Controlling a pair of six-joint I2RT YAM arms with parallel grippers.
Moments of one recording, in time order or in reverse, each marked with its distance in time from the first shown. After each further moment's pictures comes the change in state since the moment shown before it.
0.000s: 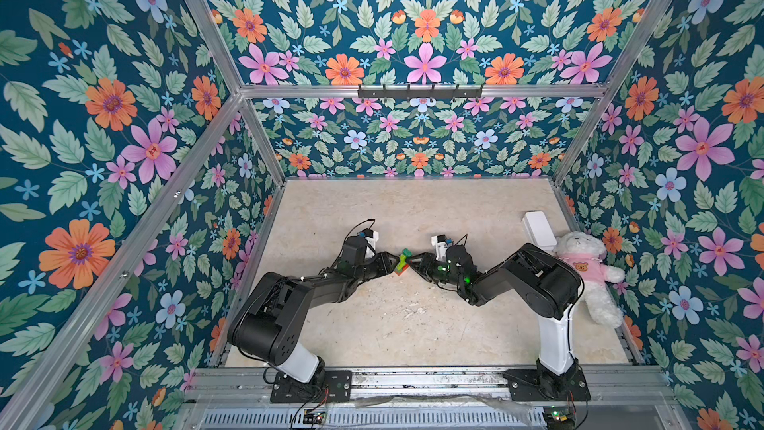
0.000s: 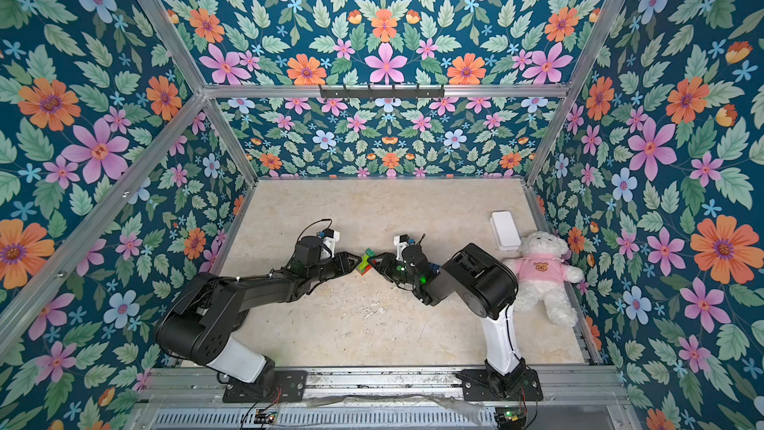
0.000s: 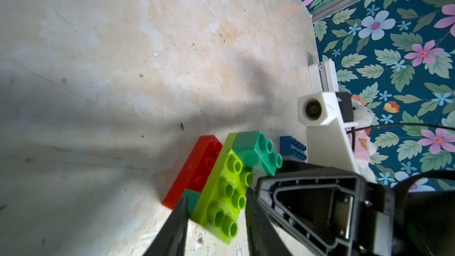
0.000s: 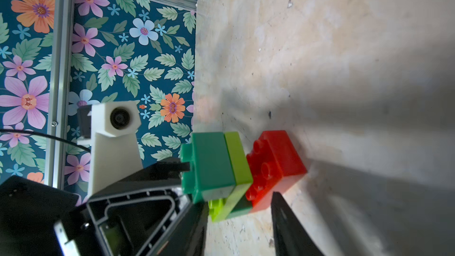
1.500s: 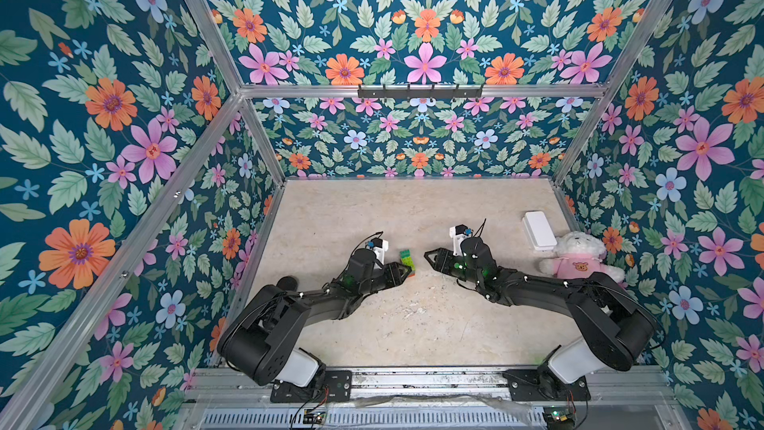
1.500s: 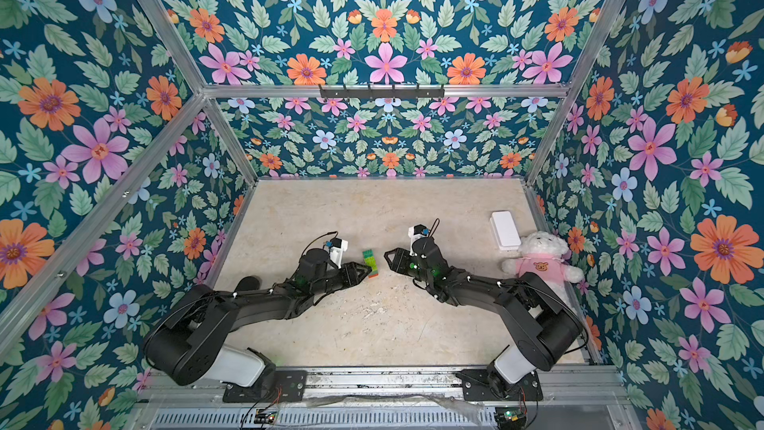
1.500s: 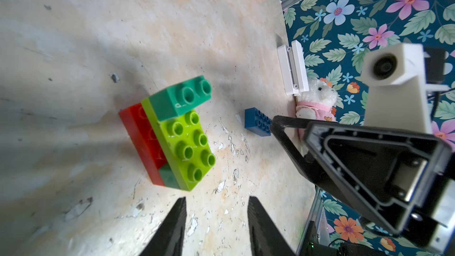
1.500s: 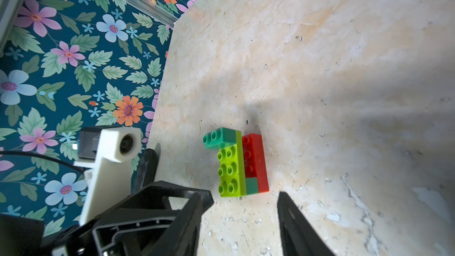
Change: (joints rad) left arm -0.138 -0.120 -0.112 0.109 -0.039 -0.126; right arm 0.000 -0.464 -0.060 -0.575 0.219 -0.335
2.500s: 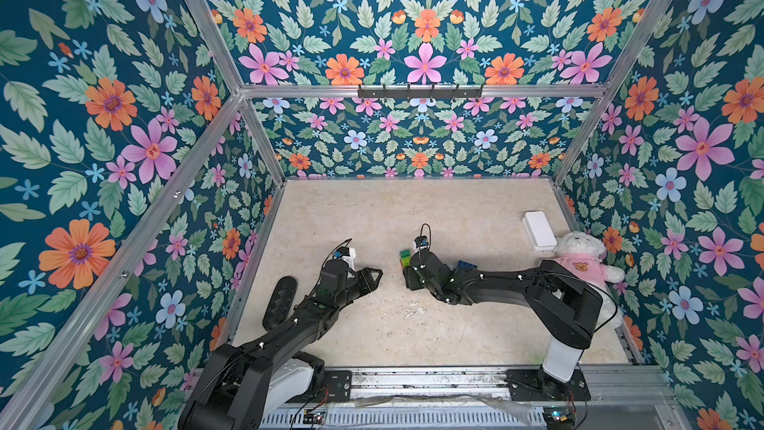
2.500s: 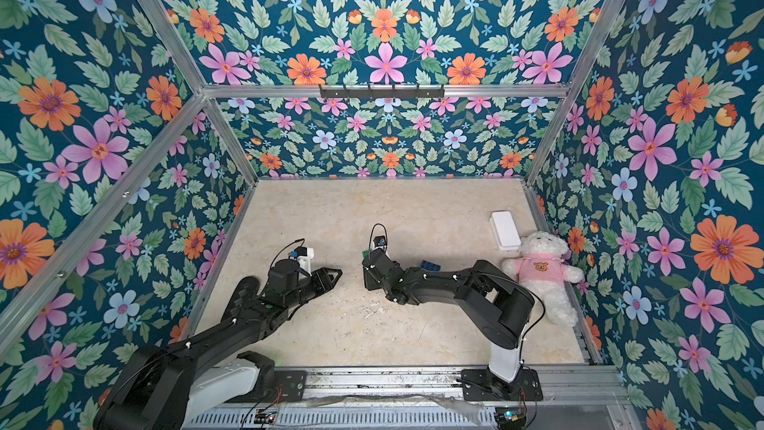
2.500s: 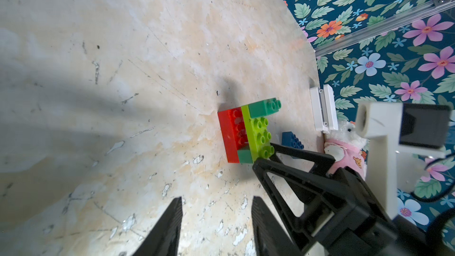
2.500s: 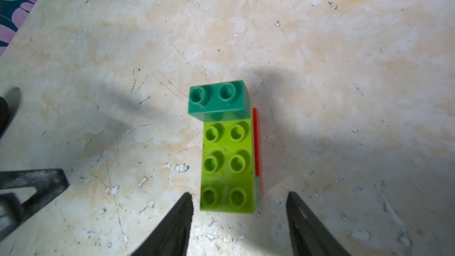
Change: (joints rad) left arm 0.179 -0.334 -0.152 -0.247 -0.083 0.023; right arm 0.258 0.261 0.301 -0.327 0.395 -0.258
